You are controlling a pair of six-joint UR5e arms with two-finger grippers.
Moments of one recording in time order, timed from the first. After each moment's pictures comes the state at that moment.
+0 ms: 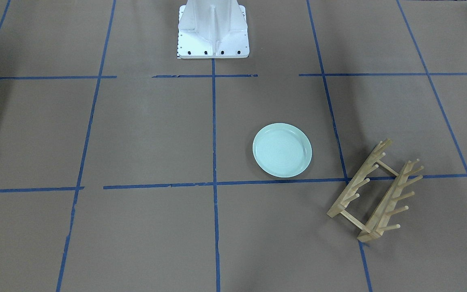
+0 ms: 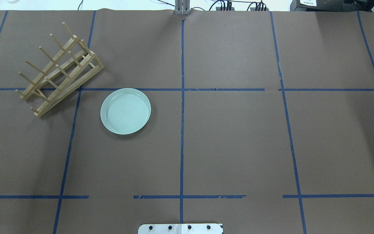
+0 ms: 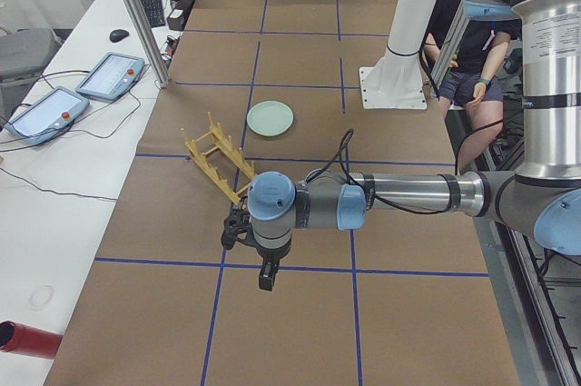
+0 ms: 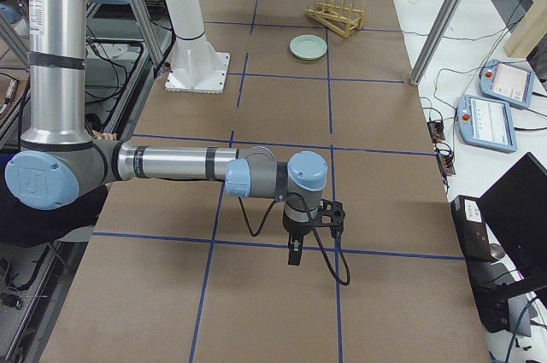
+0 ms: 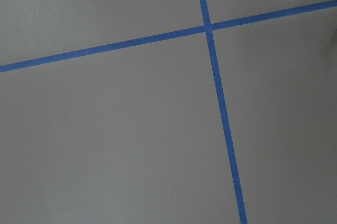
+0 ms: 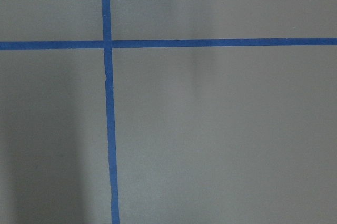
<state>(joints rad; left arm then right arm) -1.63 -1.43 -1.73 -1.56 -2.32 0.23 1.55 -1.66 1.68 -1.60 2.19 0.06</state>
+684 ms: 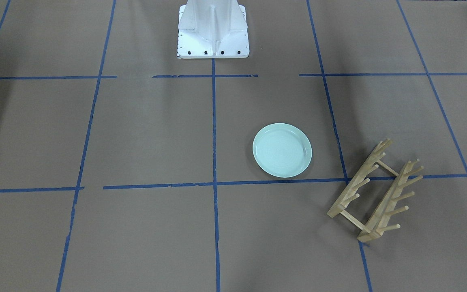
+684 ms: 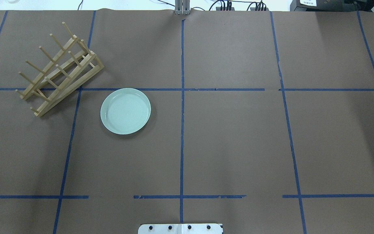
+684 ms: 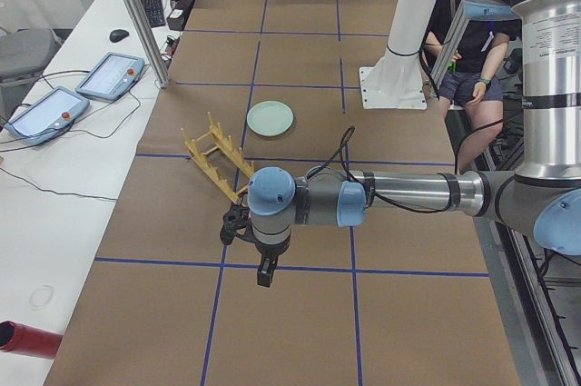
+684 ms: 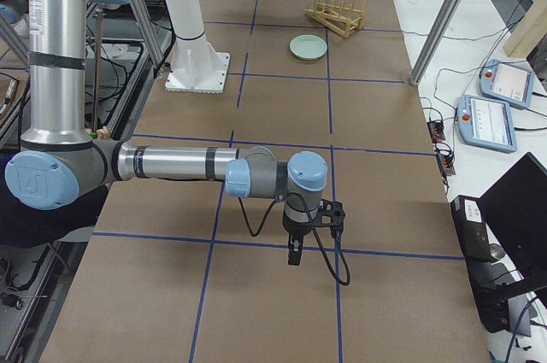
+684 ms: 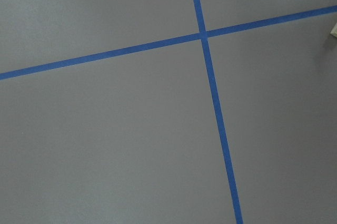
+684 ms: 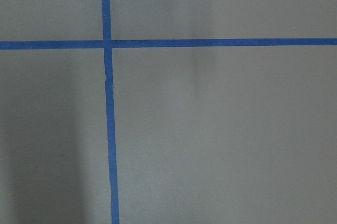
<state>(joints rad) -1.63 -1.43 -1.74 -1.56 -2.33 0.23 1.55 -1.66 1.67 -1.60 2.19 0.06</state>
